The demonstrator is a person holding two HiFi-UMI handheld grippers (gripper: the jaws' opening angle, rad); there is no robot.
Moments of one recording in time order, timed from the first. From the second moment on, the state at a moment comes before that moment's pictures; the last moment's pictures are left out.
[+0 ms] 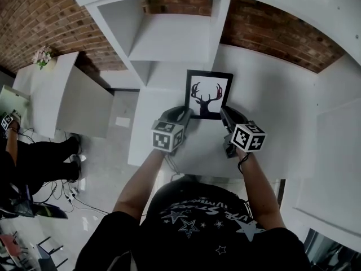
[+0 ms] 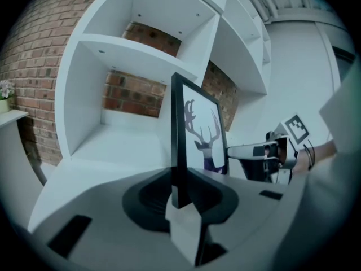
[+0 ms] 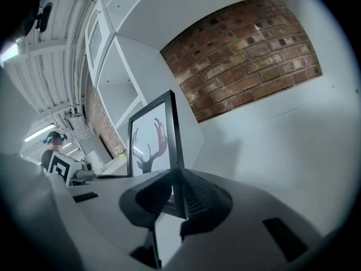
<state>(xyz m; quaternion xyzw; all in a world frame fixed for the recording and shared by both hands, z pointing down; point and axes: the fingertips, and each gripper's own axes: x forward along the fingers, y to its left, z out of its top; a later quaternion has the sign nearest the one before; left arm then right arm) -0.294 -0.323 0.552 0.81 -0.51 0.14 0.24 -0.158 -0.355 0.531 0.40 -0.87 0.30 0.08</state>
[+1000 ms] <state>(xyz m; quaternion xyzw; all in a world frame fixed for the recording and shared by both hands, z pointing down) -0.313 -0.384 0.584 0.81 -0.51 0.20 0.20 -0.179 -0.403 0.558 0.43 -0.85 0.29 0.10</state>
